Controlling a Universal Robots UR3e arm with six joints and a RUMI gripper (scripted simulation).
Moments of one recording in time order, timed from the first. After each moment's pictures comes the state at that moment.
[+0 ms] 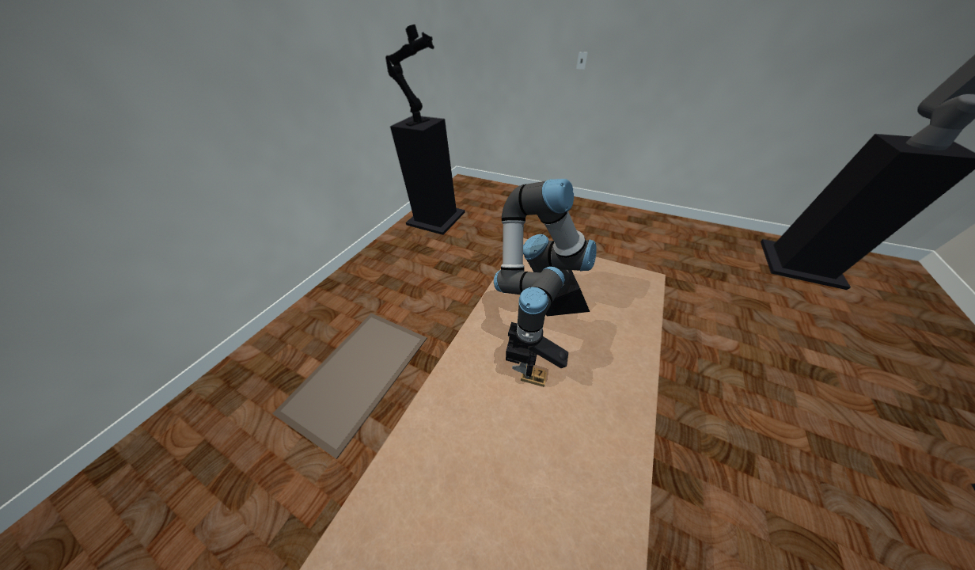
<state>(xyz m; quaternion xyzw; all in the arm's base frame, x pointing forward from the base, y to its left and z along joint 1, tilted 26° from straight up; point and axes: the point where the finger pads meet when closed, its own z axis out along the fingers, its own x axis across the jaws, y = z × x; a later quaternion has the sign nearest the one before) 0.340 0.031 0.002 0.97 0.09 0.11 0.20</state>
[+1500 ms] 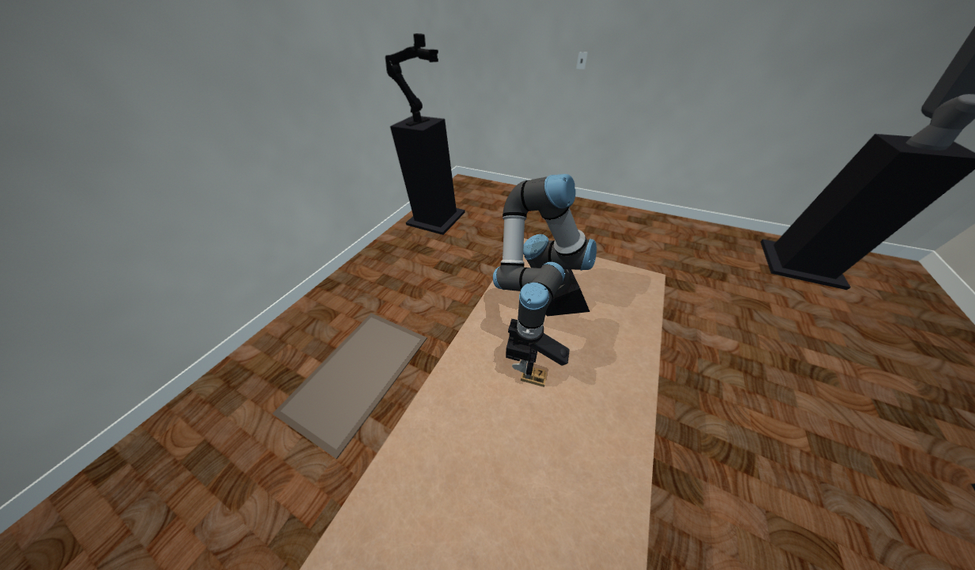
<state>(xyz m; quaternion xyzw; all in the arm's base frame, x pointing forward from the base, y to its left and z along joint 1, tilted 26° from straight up) 0.337 0.036 0.015 0.97 0.09 0.11 0.20</state>
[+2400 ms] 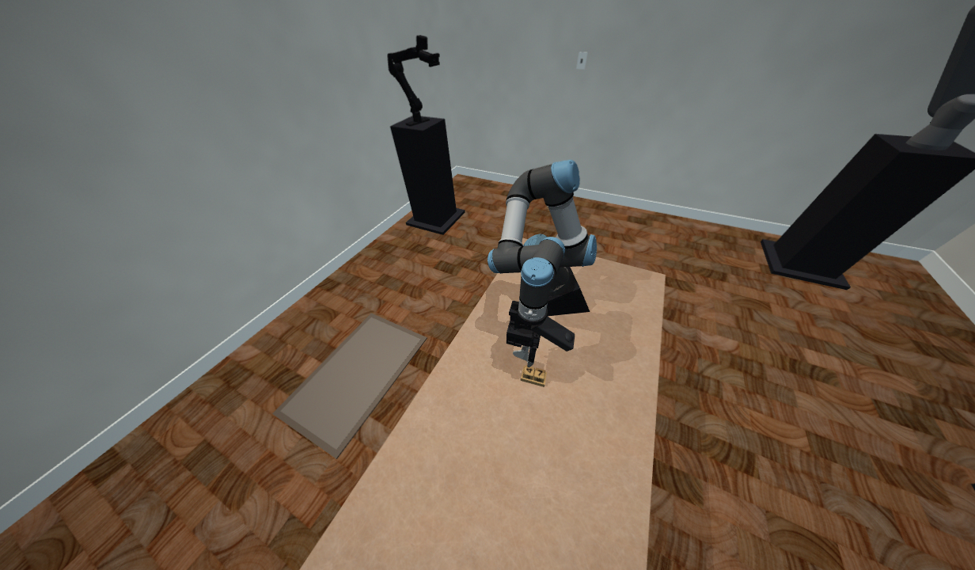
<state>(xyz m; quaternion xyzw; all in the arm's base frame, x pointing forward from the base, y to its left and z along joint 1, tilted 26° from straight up) 0.319 0.063 0.080 0.97 0.09 0.11 0.20</state>
